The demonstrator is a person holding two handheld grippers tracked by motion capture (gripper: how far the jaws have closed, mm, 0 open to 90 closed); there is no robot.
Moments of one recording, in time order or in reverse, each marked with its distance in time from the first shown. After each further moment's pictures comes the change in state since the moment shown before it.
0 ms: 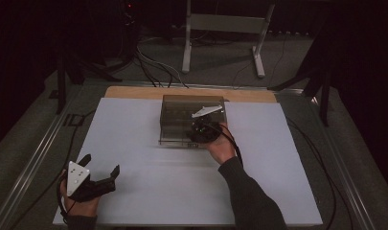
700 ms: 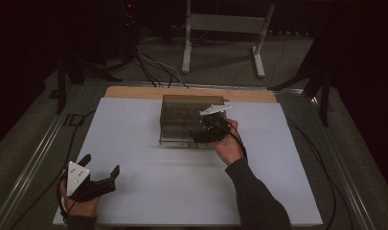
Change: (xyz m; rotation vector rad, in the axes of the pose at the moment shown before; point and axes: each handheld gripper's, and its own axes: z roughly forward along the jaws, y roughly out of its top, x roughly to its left) left arm 0.000 0.000 0.000 0.000 0.001 0.000; right arm -0.009 -0.003 -0.022 -0.039 -0.071 0.026
